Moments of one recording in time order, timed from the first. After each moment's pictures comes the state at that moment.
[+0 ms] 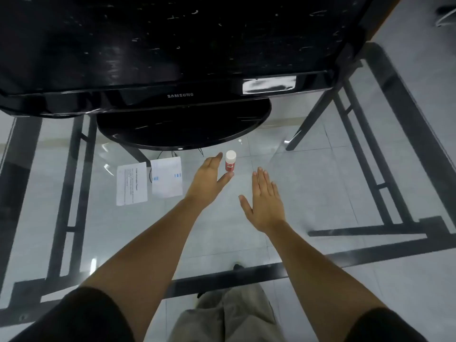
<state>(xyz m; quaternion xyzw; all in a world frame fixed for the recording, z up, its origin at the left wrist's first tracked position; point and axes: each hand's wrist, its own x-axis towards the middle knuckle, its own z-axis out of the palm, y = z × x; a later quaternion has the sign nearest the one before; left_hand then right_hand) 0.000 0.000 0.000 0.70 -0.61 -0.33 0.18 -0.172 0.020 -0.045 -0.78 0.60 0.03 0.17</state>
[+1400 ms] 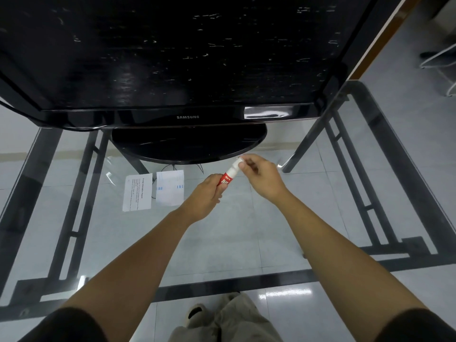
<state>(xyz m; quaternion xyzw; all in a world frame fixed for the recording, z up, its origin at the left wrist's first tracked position) 0.010 0.022 0.023 0.61 -0.65 -0.37 0.24 -0.160 -0.042 0.073 -0.69 0.52 -0.27 0.43</state>
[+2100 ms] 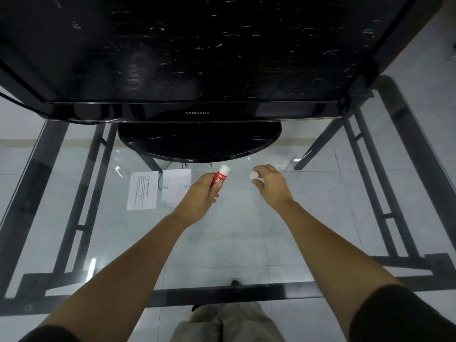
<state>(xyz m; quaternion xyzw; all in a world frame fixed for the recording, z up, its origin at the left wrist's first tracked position) 0.033 0.020 0.009 0.66 -0.58 -0.38 0.29 -0.164 -0.068 0.002 -0.76 0.56 -0.12 0.31</state>
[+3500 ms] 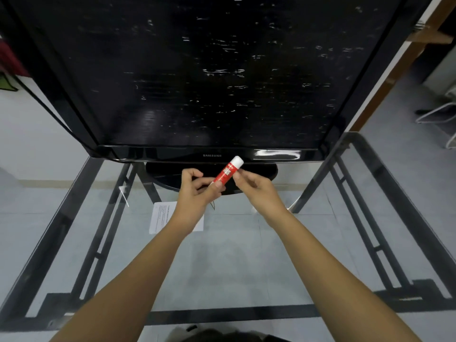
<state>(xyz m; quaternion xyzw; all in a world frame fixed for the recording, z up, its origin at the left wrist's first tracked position) 0.049 0.056 0.147 0.51 -0.40 -0.45 0.61 -0.108 0.003 0.172 -0.61 0.46 -0.31 0.57</state>
